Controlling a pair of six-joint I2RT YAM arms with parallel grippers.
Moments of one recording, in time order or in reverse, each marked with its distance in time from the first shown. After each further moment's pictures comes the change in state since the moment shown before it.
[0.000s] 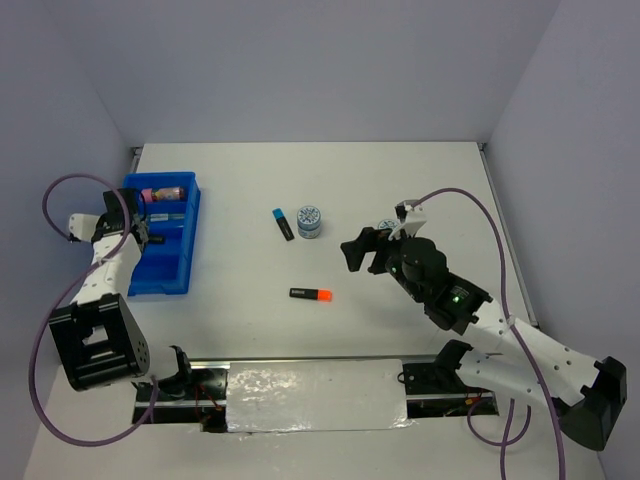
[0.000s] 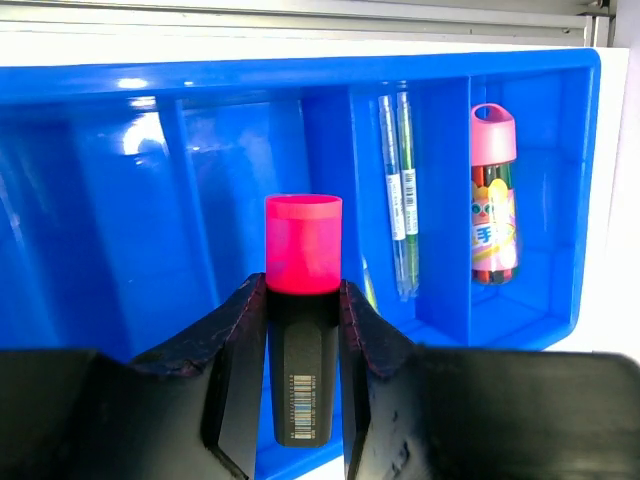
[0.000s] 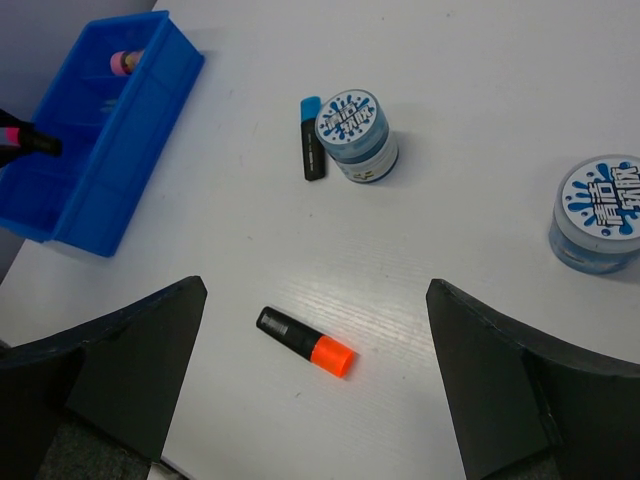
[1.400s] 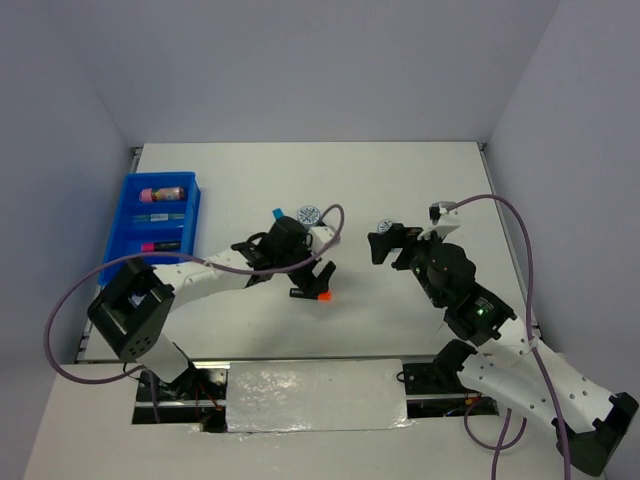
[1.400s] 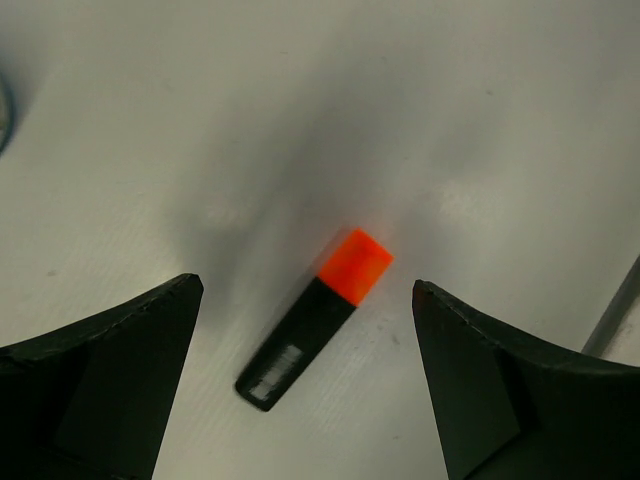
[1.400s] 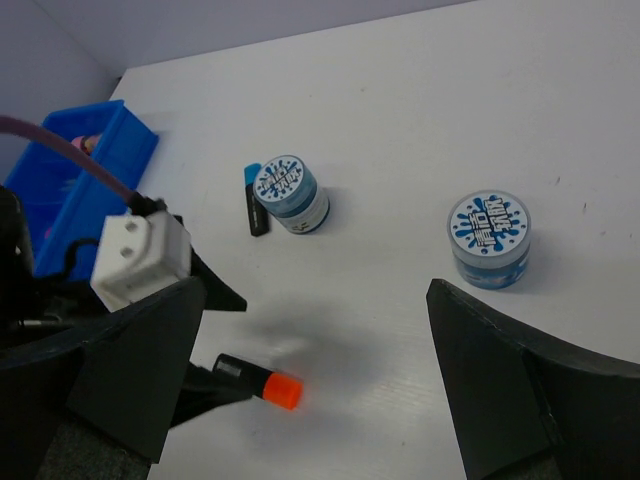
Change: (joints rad) left arm -1.022 0.221 -0.014 0.351 0.740 1.246; right arm -0.096 -0.169 -0.016 -0.066 0.082 -0.050
